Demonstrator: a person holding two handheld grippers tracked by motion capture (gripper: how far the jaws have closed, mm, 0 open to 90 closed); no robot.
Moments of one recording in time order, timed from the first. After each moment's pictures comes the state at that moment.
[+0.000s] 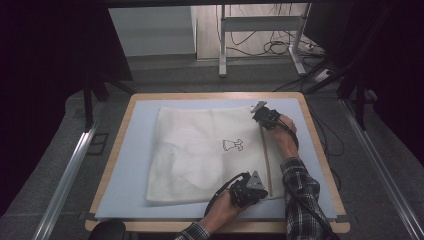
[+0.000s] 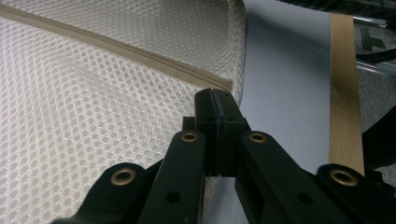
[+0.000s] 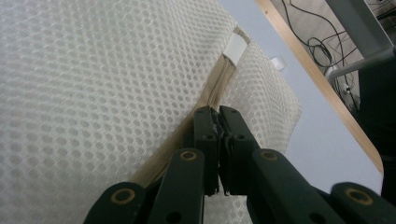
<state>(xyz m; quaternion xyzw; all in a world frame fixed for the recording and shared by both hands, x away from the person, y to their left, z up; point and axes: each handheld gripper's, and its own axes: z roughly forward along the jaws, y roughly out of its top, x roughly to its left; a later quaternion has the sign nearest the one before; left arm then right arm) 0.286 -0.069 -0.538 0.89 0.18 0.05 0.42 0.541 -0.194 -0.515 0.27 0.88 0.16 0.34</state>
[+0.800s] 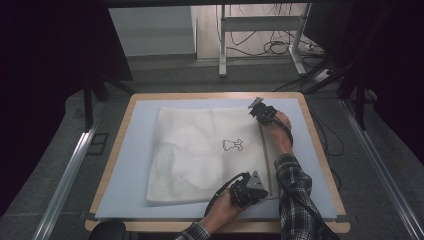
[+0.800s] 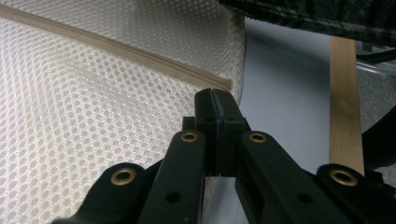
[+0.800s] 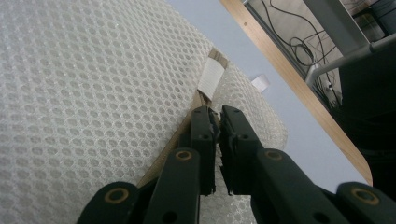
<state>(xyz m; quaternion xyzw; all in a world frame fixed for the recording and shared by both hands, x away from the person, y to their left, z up) 0.287 -0.068 -0.538 0.89 0.18 0.04 0.42 0.561 -0.184 -0.521 0.29 0.87 0.16 0.37</state>
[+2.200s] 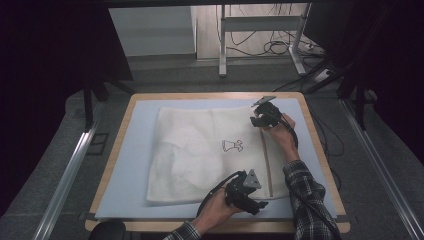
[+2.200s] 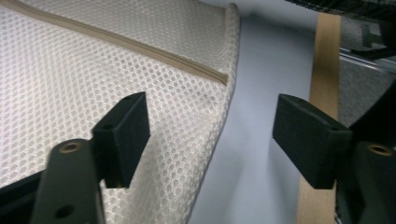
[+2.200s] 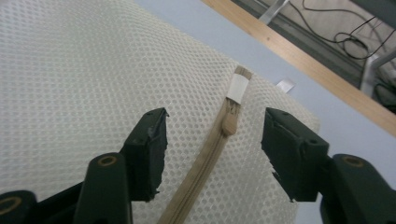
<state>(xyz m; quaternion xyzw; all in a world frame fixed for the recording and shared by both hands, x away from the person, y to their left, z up) 0.281 -0.055 -0.518 0.90 0.19 0.04 0.40 0.536 -0.196 -0.496 0.35 0.85 0.28 0.28</state>
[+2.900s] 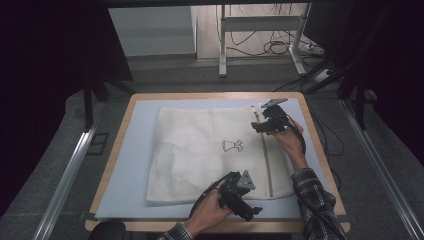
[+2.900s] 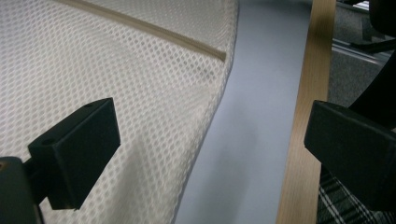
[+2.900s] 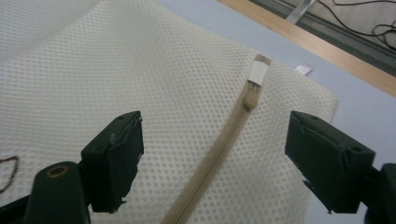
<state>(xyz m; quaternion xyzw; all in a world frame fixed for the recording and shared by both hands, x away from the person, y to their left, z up) 0.273 -0.036 -0.512 0.90 0.19 0.04 0.39 0.510 -0.215 -0.484 0.36 0.84 0.33 0.22</state>
